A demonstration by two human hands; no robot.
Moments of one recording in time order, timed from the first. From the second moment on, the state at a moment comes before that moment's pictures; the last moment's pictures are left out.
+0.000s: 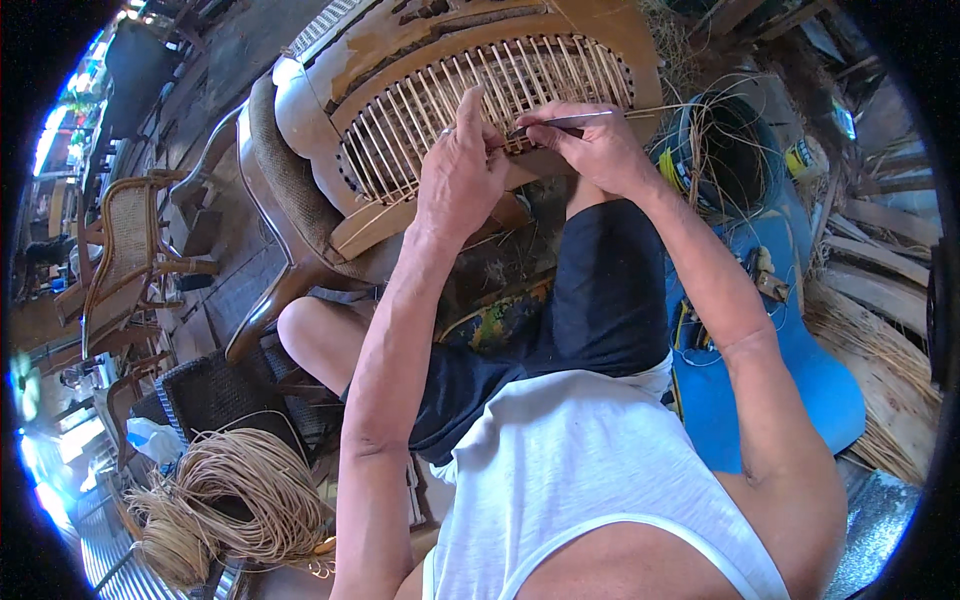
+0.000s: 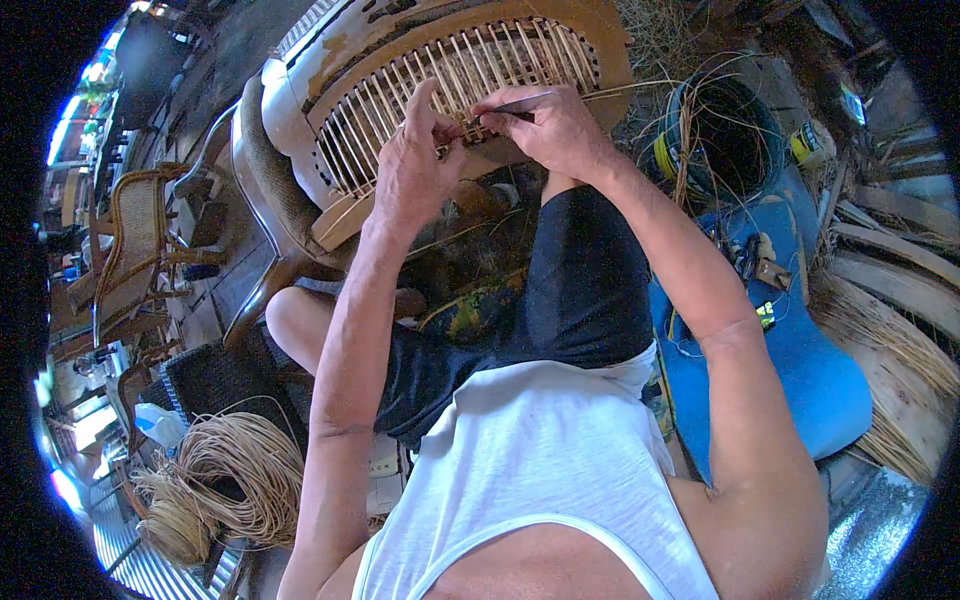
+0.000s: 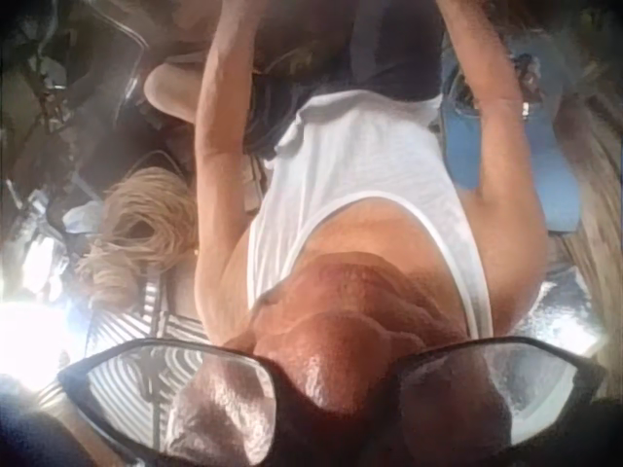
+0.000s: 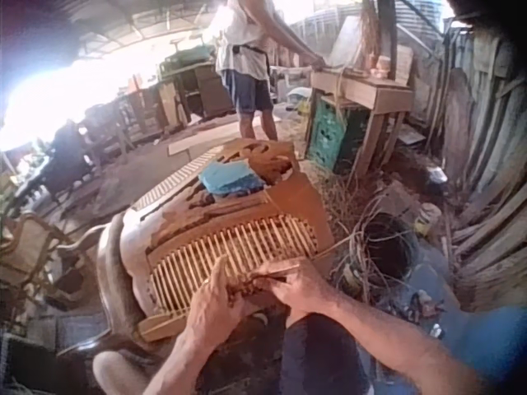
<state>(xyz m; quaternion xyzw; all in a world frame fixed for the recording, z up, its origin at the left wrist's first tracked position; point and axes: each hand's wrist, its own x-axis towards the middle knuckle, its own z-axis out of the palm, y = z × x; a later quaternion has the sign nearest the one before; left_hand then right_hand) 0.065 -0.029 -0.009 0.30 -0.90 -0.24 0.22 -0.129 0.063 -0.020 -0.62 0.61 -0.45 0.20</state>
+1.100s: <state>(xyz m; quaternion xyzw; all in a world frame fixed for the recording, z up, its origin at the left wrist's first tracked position) 0.038 -0.029 -0.003 0.26 -0.90 -0.28 0.20 -0.155 0.079 -0.022 -0.61 0.62 -0.46 0.21</state>
